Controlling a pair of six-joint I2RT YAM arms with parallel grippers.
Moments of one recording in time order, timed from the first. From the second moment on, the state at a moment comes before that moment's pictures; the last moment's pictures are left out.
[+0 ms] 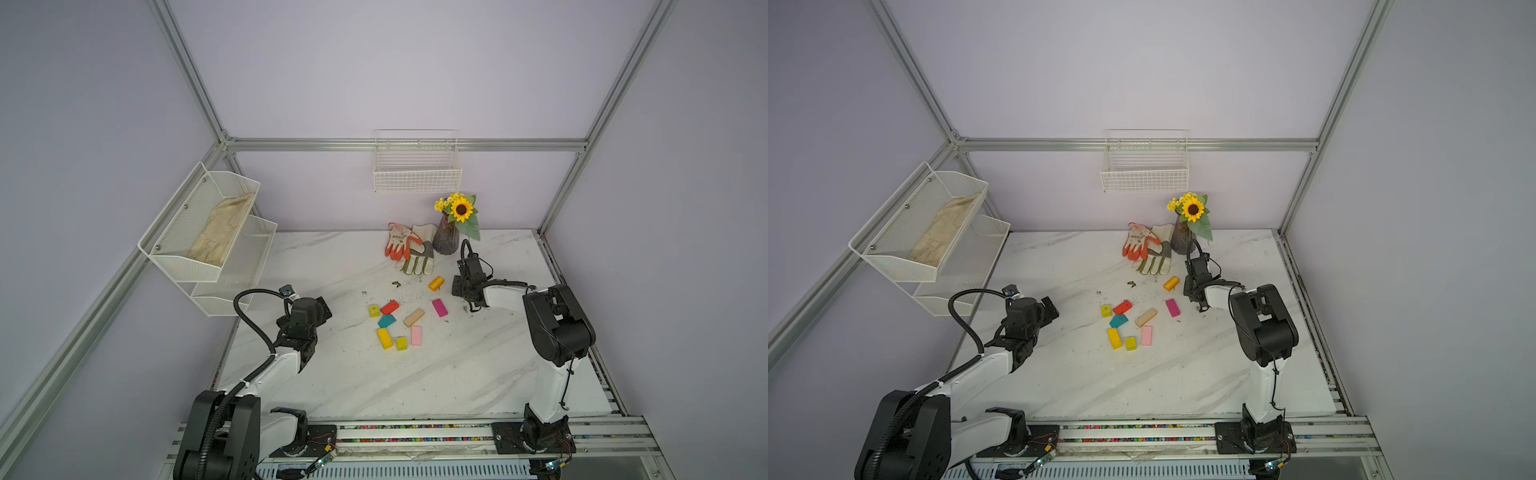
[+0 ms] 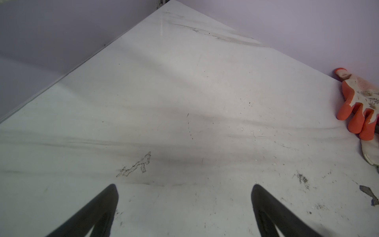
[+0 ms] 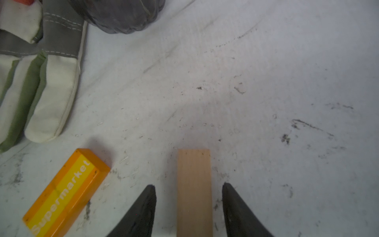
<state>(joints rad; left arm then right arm) -0.12 1.20 0.47 0.11 -0.42 -0.49 0.34 1.93 1.11 -0.04 0.27 0.41</state>
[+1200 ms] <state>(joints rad) -0.12 1.23 0.49 0.08 -0.40 -0.49 0.34 1.91 1.06 0.02 0.23 0.39</state>
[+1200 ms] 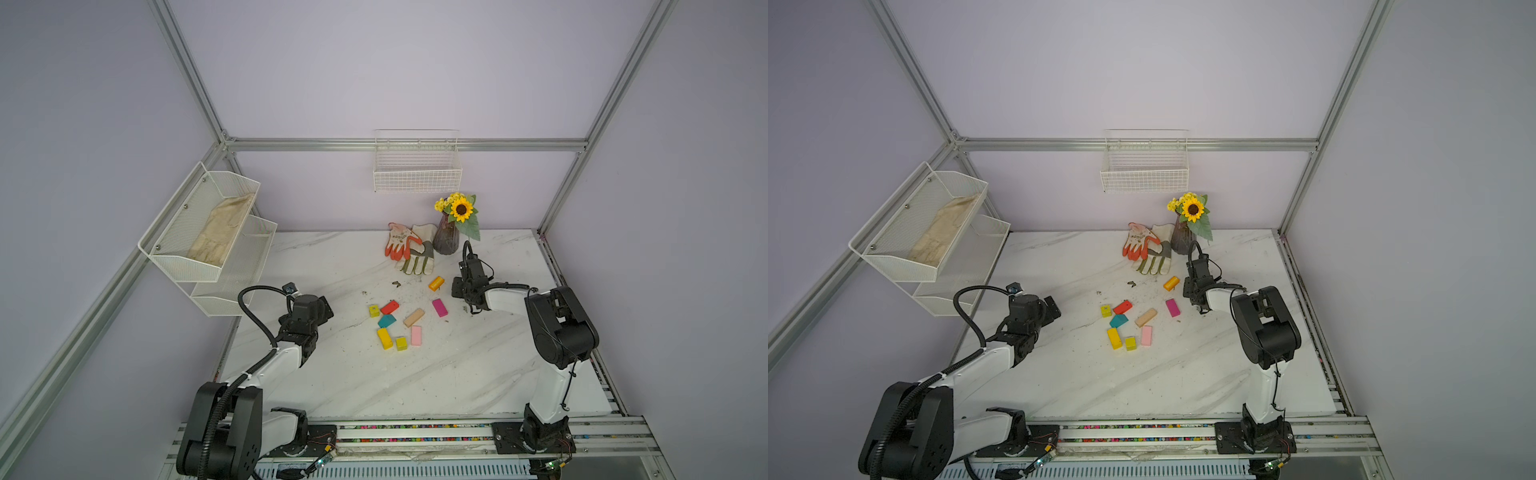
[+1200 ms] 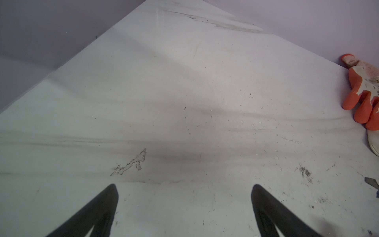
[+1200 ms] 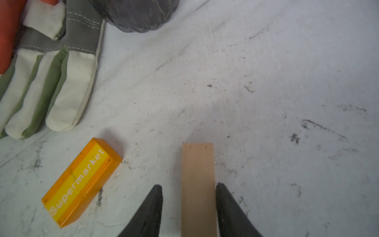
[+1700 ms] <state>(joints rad) -0.12 1.23 0.49 0.07 -0.37 -0.47 0.34 1.87 1.02 0.05 0.21 0.39</state>
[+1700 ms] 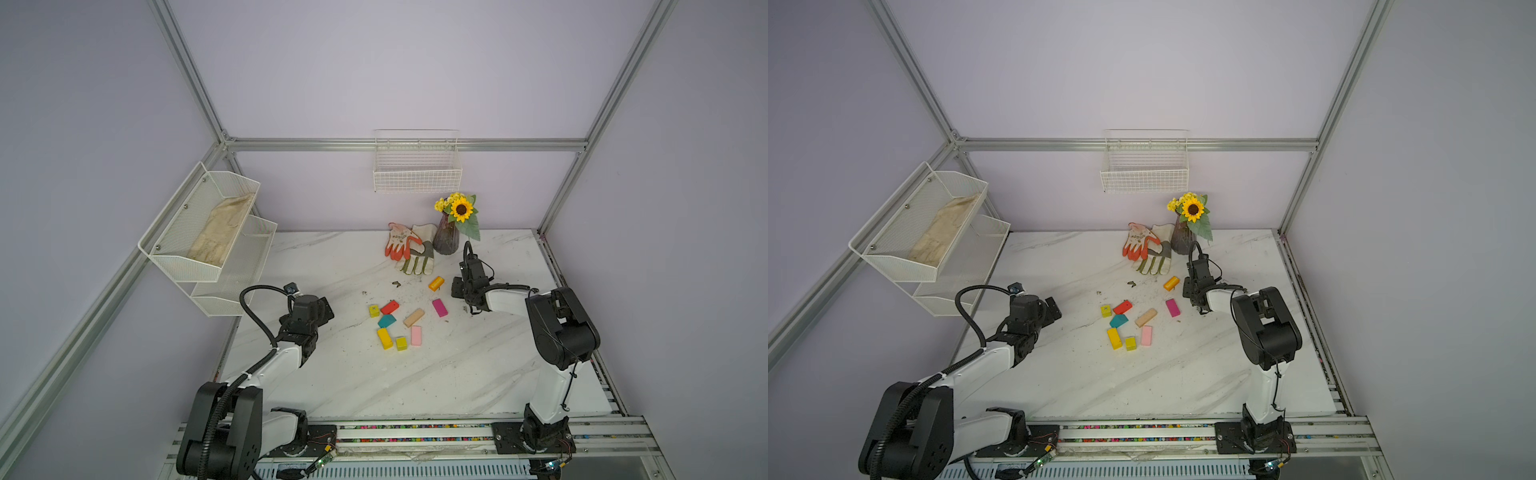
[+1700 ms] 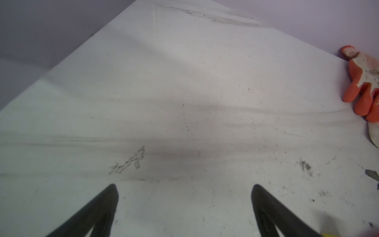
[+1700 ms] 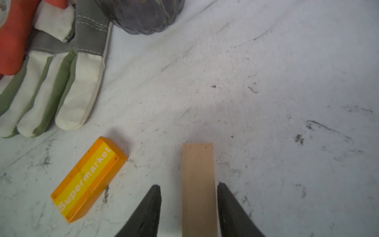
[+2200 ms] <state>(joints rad) -0.13 1.02 0.42 0.27 -0.18 -0.40 0.34 1.48 0.71 0.26 0.33 0.45</state>
